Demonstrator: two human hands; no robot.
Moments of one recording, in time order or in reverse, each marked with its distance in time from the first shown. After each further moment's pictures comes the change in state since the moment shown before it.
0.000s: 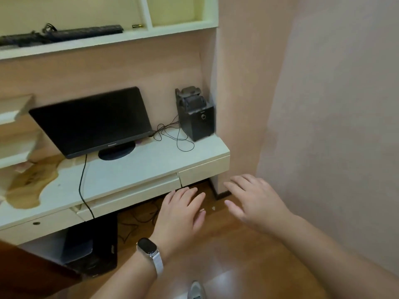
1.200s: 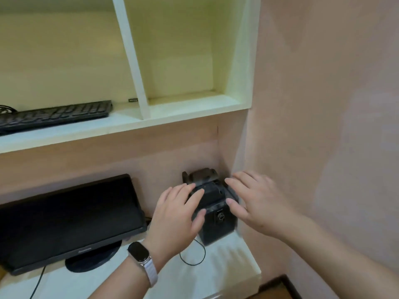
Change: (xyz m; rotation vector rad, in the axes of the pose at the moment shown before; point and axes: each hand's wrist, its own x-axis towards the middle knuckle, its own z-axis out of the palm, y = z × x) left_hand 0.407 -0.193 0.005 0.024 0.310 0.007; right_hand 0.427 0.155 -0.008 -0.047 0.249 -0.087
